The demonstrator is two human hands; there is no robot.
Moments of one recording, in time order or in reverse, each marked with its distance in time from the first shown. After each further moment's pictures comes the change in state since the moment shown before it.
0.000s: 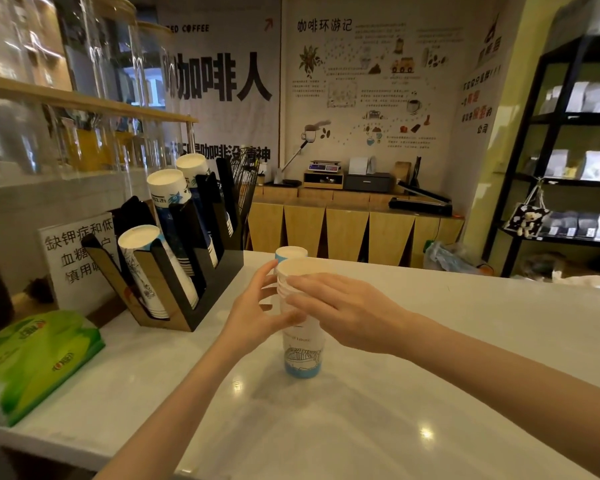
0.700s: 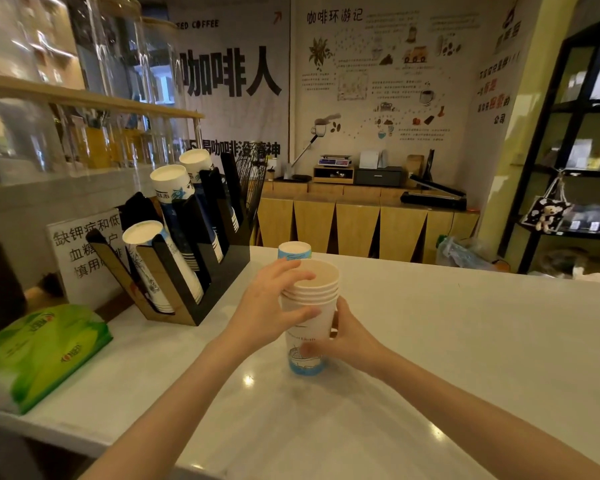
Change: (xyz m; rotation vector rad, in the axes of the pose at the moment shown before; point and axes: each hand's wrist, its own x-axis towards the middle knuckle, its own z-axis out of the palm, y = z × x) left_hand -0.002 0.020 0.007 0.446 0.013 0.230; right_hand -0.022 -0.019 0.077 1.392 -0.087 1.108
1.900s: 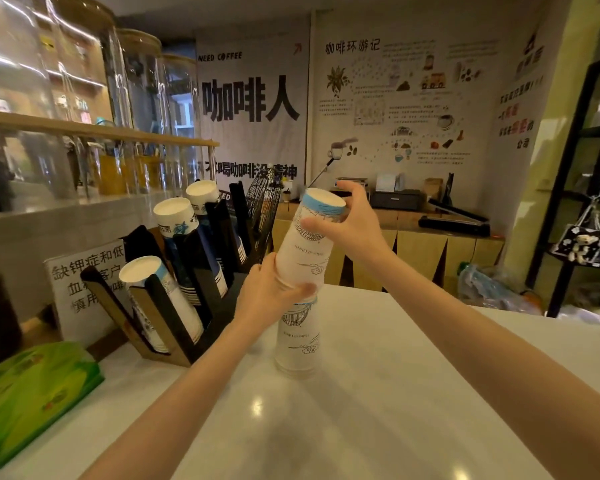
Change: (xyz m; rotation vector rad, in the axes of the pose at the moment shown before) left_hand 0.091 -0.022 -0.005 -0.039 0.174 -0.386; right_hand 0.098 -0.146 -0.071 -0.098 0.407 -0.463
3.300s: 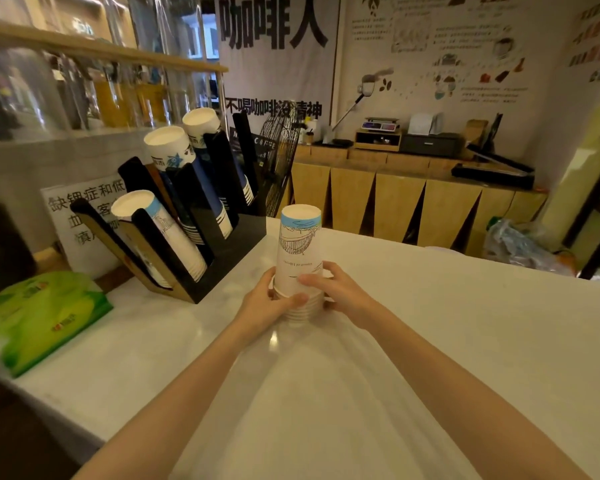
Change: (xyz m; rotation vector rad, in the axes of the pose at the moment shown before) left_hand -0.042 -0.080 0.060 -0.446 -0.225 -0.310; right_hand -0.086 0.124 0.049 0.264 -0.449 0.702
